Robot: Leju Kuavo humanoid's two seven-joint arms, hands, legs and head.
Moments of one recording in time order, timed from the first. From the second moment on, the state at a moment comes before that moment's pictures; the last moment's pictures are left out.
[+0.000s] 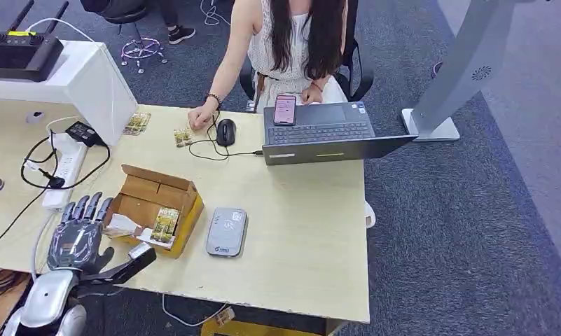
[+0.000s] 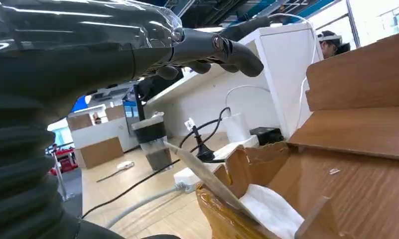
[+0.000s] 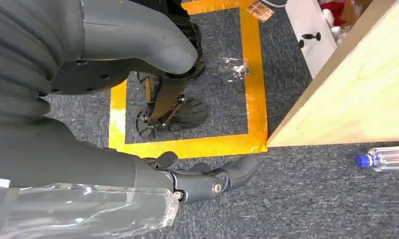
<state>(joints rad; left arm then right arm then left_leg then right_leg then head) 0.00 0.24 -0.01 -1.27 -1.41 0.09 0.00 -0.07 0.17 -0.91 -0.26 0.71 0.05 -0.49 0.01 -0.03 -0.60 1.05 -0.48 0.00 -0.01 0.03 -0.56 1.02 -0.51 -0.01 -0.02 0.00</state>
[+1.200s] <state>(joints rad) 0.00 0.24 -0.01 -1.27 -1.35 0.08 0.03 -0.07 0.17 -0.93 -0.26 0.73 0.05 -0.49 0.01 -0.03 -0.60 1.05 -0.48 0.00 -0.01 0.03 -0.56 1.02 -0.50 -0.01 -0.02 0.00</state>
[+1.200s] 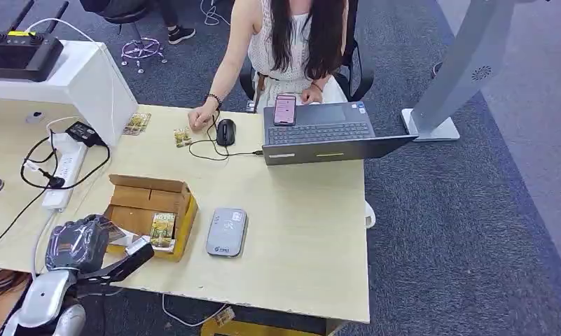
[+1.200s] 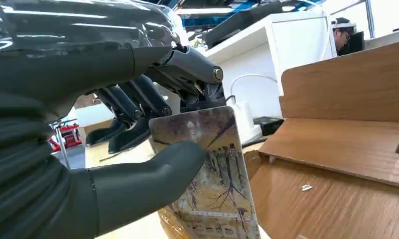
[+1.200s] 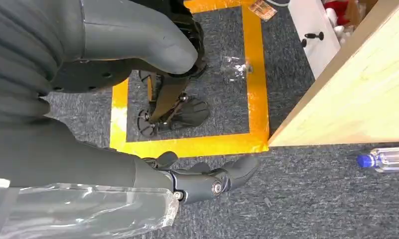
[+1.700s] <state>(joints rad) -0.14 0.17 -0.03 -1.34 -1.45 0.29 -0.01 -0.09 0.17 -0.93 -0.26 0.77 0.05 -0.50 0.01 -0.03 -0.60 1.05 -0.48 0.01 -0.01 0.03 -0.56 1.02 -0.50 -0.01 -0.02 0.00</state>
